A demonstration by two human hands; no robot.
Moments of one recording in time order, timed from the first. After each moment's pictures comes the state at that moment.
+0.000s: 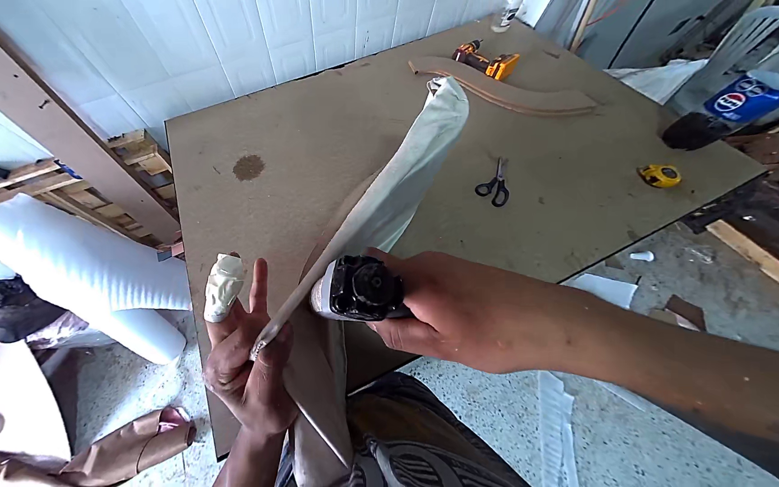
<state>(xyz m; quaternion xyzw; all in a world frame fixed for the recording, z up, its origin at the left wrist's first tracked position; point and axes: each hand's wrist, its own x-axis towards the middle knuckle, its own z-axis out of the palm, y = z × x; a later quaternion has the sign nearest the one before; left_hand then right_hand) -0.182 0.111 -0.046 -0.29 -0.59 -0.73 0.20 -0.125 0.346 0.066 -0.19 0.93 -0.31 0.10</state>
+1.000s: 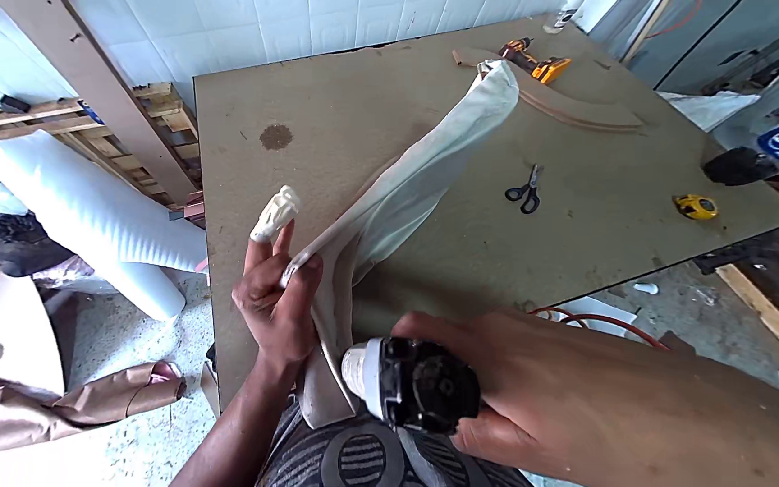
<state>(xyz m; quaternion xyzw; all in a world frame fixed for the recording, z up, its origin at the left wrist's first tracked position) -0.205 0.089 -0.055 -0.22 -0.60 -0.75 0.17 -0.102 0.298 0.093 -0.26 0.92 -0.25 0.14</state>
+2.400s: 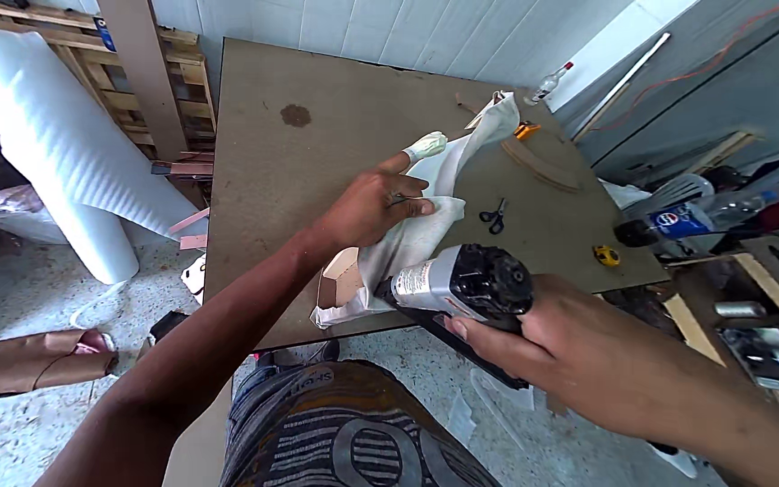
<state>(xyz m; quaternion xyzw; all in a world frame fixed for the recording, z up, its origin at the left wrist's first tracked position) -0.246 0.105 -0.054 -0.51 -0.67 -0.54 0.01 -0.032 0.236 0.095 -0.05 0.98 -0.15 0.12</state>
